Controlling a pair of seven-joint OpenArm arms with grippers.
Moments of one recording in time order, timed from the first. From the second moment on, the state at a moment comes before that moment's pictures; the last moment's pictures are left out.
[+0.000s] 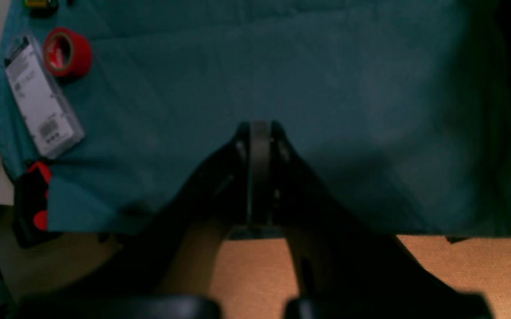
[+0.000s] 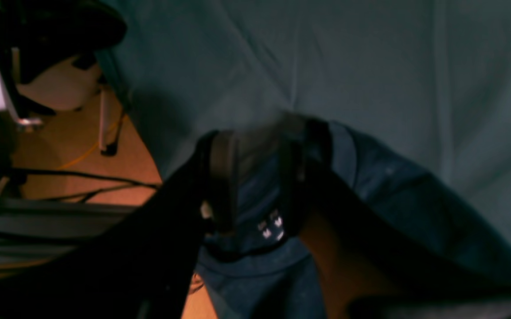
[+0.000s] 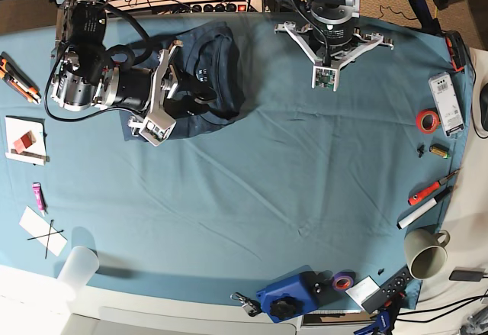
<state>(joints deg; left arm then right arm) 32.0 2.2 25.3 132.4 33.2 10.1 65.9 -5.6 23.0 5.5 117.7 66.3 40.0 -80.4</state>
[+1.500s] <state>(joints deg) 37.5 -2.1 -20.5 132.4 -3.5 -9.4 61.2 -15.6 22.8 29.5 114.7 55.1 40.0 -78.6</state>
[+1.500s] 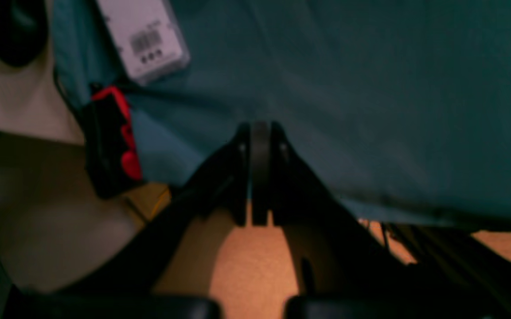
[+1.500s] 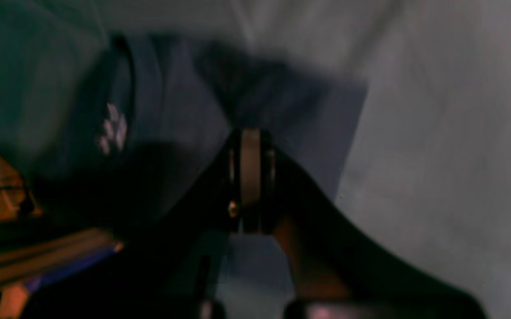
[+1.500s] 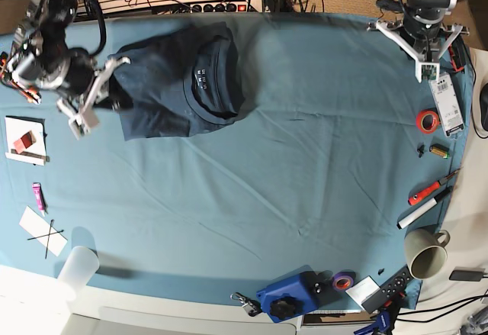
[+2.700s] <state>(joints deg) 53.7 -2.0 -20.9 101.8 -12.9 -12.5 55.5 -48.7 23.0 27.9 93.0 47.7 39.8 -78.9</state>
